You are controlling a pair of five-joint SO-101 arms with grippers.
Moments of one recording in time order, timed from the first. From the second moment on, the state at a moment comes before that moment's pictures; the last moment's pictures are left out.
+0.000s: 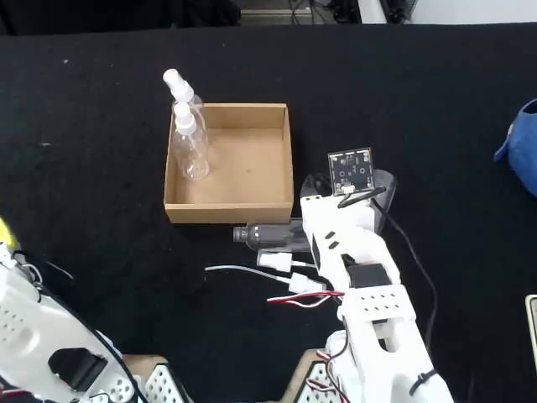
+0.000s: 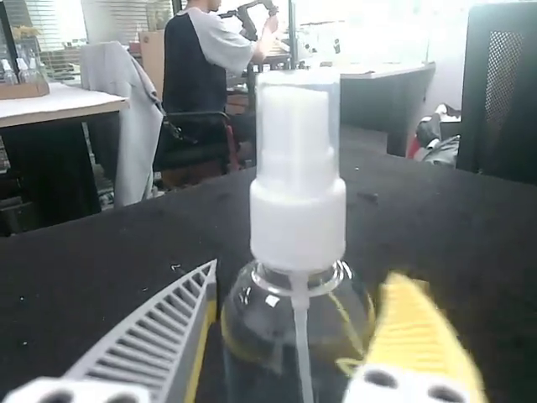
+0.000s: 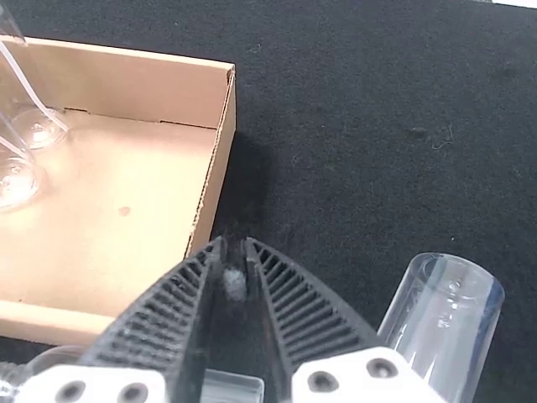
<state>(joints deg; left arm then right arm) -60.0 20.6 80.2 -97.7 -5.4 -6.2 -52.5 82.3 9.6 4.1</state>
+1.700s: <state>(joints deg) -3.0 -53.2 94.1 -47.3 -1.5 -3.4 -52.5 82.3 9.6 4.1</state>
